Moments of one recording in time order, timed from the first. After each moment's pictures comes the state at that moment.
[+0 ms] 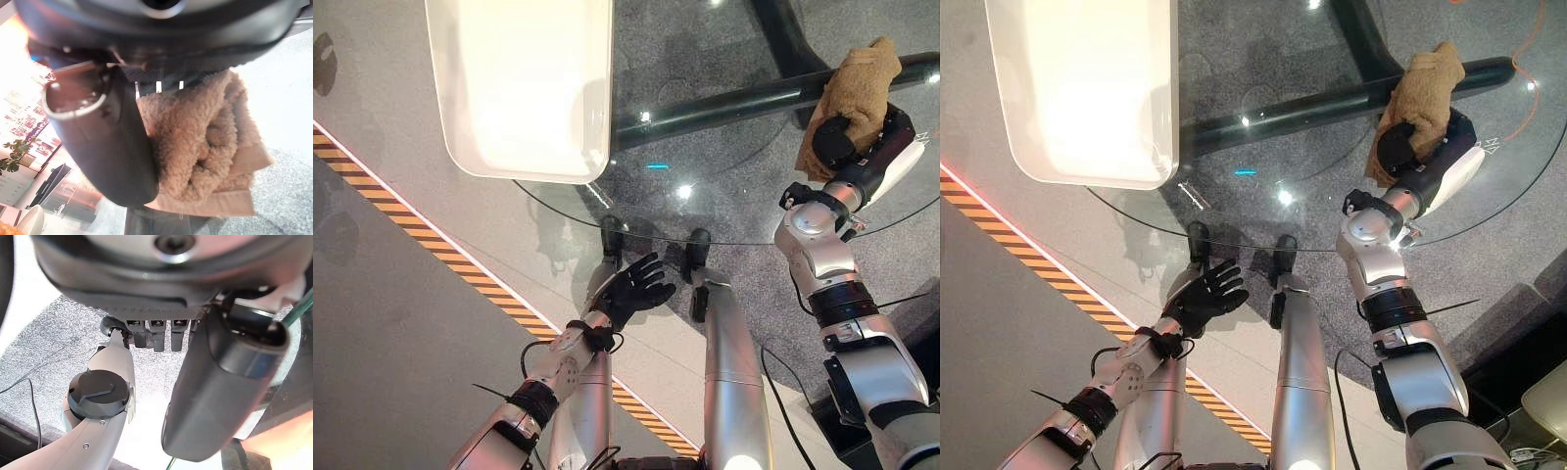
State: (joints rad) left arm -0.38 0.26 -0.50 0.63 -0.89 -0.09 -0.25; right arm -0.83 -0.48 0.20 0.50 0.38 -0.01 -1.05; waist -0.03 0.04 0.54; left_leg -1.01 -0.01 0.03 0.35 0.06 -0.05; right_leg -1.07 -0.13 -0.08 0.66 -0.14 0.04
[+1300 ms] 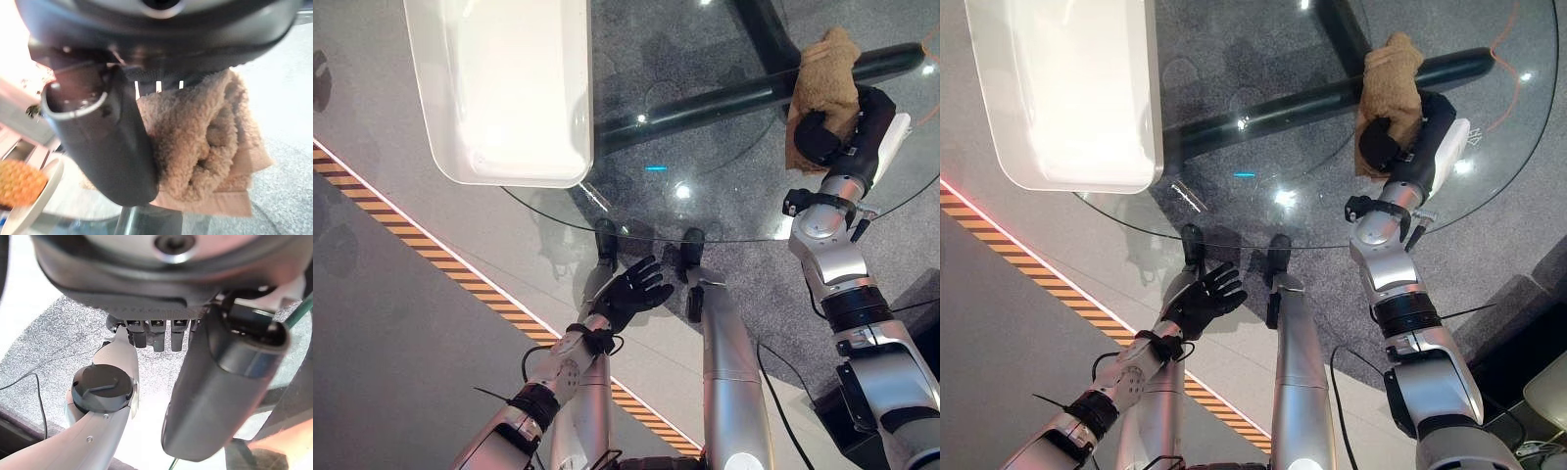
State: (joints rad) left arm -0.35 0.23 -0.50 0.65 -0.92 -0.10 -0.25; right arm -0.78 -0.53 0.22 0.44 0.17 0.05 -0.74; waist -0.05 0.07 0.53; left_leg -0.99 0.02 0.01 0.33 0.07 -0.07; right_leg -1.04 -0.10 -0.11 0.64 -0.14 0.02
